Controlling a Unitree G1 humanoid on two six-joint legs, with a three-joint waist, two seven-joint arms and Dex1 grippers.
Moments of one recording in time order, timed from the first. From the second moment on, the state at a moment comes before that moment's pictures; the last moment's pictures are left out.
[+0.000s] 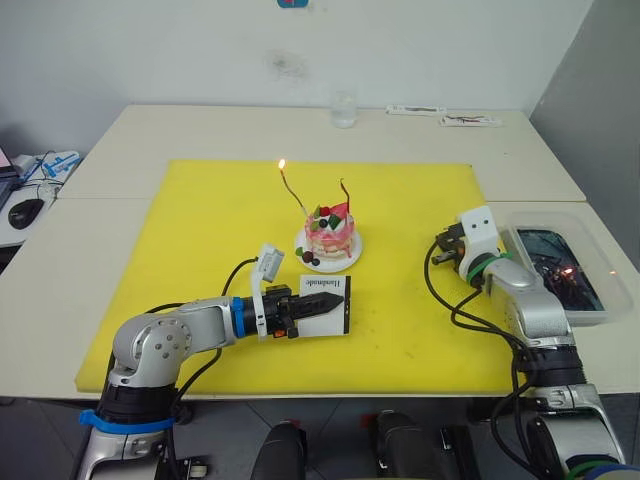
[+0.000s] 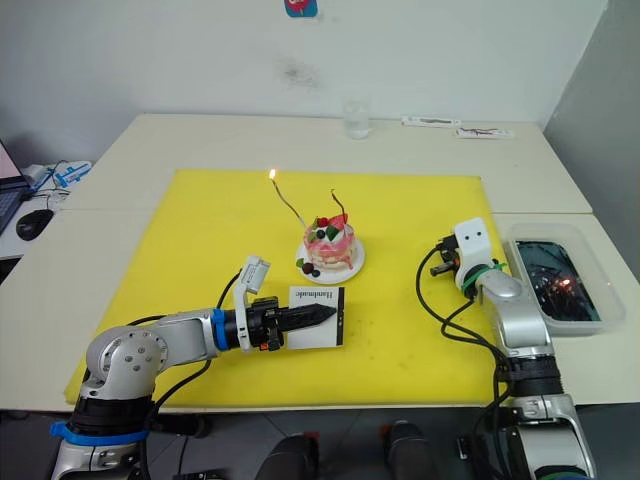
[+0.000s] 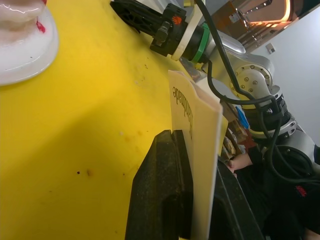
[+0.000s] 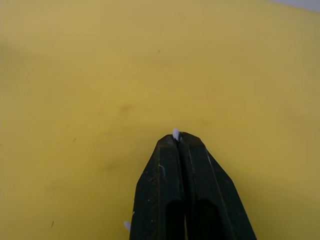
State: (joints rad) left arm -0.31 0.49 0.09 -0.23 -1.02 1.17 -0.66; right arm -0.48 -0.38 -0.04 0.11 0.10 0.56 0.36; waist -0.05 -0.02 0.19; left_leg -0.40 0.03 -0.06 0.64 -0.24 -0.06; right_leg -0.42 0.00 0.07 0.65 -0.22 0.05
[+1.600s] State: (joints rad) left arm -0.31 0.50 0.09 -0.24 -1.02 1.17 -0.67; right arm -0.24 -0.30 -0.05 -0.23 0.16 0.69 0.28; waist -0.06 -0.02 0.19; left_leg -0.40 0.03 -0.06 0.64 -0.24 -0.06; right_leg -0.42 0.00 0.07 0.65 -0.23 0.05
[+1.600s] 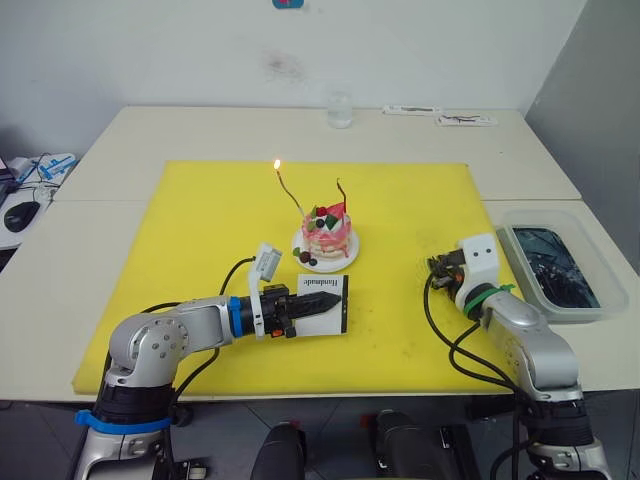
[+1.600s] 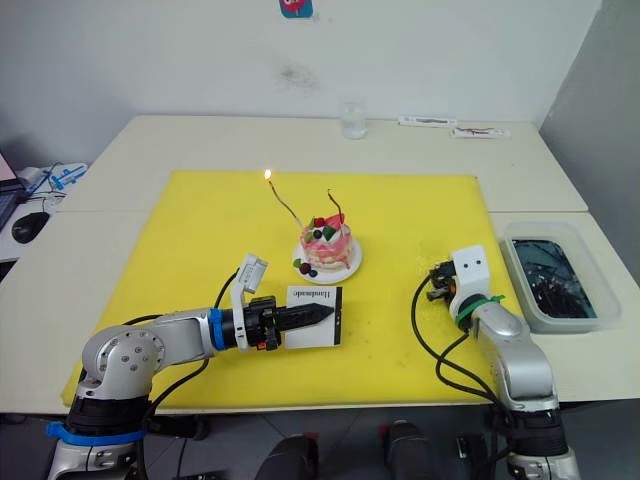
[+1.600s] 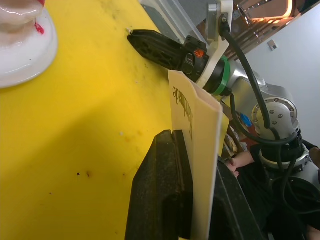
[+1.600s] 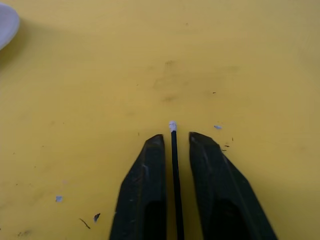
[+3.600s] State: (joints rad) left arm -0.43 0.48 0.05 -0.15 -0.98 1.17 -0.69; right arm -0.45 -0.63 0.38 -0.50 -0.03 0.47 0.77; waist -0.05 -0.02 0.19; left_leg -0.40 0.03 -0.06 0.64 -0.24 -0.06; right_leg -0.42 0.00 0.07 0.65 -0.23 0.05
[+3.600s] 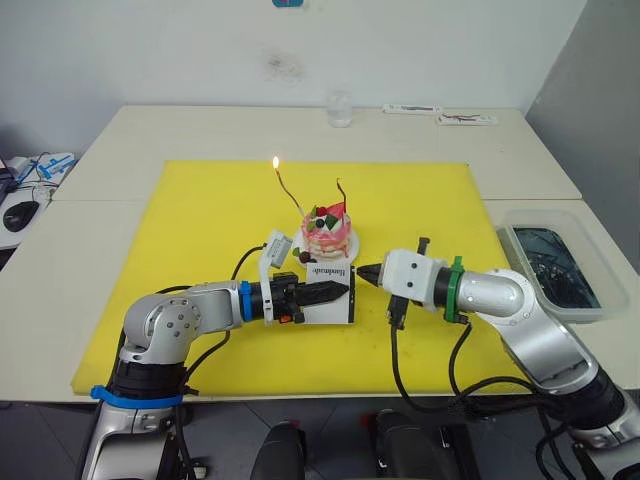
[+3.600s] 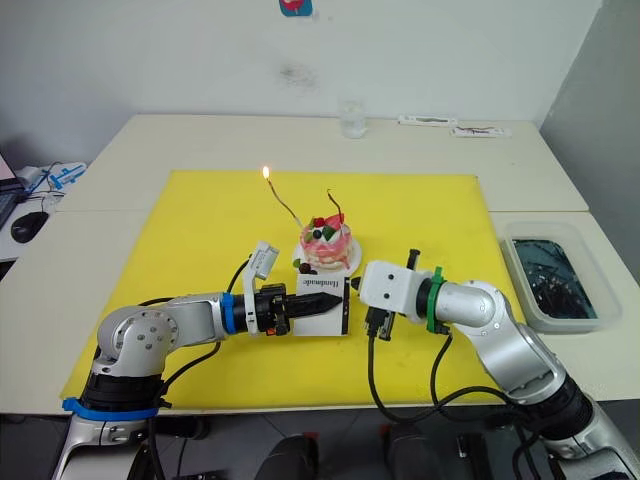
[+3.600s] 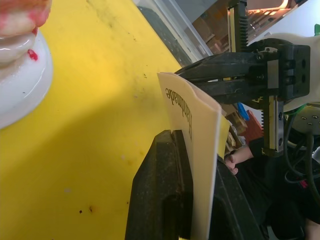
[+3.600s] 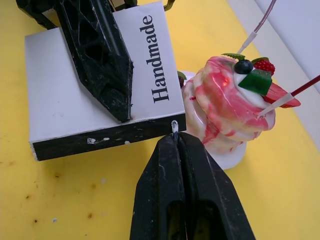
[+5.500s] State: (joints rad) left arm -0.41 0.54 0.05 -0.15 -0.96 1.17 -0.78; right arm -0.44 -0.60 0.38 -0.47 -0.05 0.40 0.85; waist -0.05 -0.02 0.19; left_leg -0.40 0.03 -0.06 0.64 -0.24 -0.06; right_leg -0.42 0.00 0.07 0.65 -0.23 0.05
